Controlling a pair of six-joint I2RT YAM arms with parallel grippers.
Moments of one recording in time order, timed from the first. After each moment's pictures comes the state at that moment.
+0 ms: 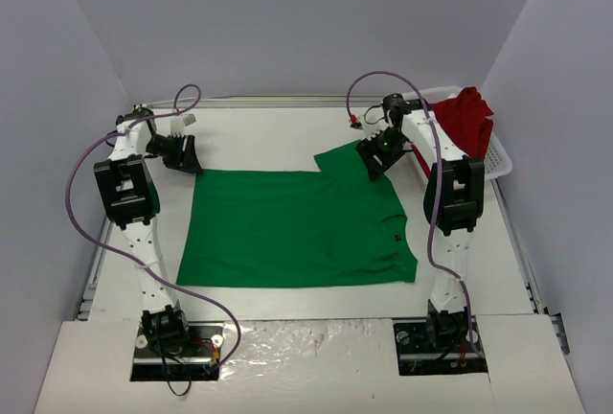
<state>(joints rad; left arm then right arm) 0.25 2.42 2.09 -1.08 0.74 0.53 0.17 2.20 1.92 -1.09 -0.29 -0.57</state>
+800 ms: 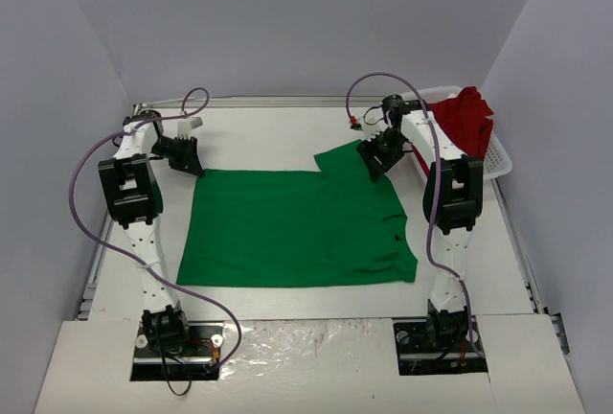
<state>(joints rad) 0.22 2.41 2.05 -1.06 0.73 0.56 0.17 2.22 1.92 -1.09 -0.28 -0.57</state>
